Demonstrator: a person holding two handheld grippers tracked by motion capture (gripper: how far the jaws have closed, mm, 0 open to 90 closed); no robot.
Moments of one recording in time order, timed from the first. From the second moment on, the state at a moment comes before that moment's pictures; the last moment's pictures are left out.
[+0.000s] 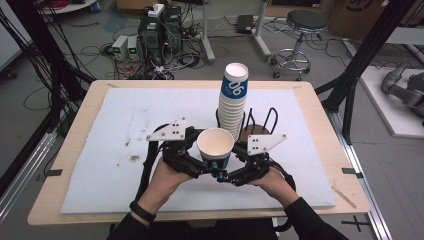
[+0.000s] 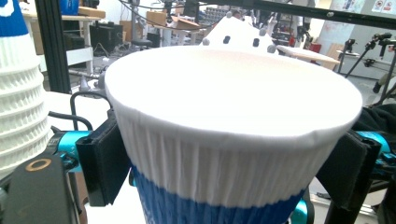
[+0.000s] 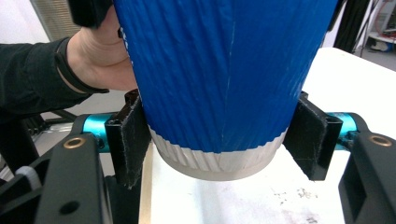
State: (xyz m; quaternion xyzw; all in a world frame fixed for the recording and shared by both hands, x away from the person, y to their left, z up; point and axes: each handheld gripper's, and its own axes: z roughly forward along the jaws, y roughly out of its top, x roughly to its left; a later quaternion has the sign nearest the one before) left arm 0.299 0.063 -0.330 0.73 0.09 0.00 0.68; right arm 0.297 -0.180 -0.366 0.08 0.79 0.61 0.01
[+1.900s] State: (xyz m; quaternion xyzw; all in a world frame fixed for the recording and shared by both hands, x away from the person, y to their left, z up) left arm 0.297 0.078 -0.330 0.73 0.09 0.04 0.68; right arm 0.301 -0.188 -0.359 0.09 0.78 0.61 0.01
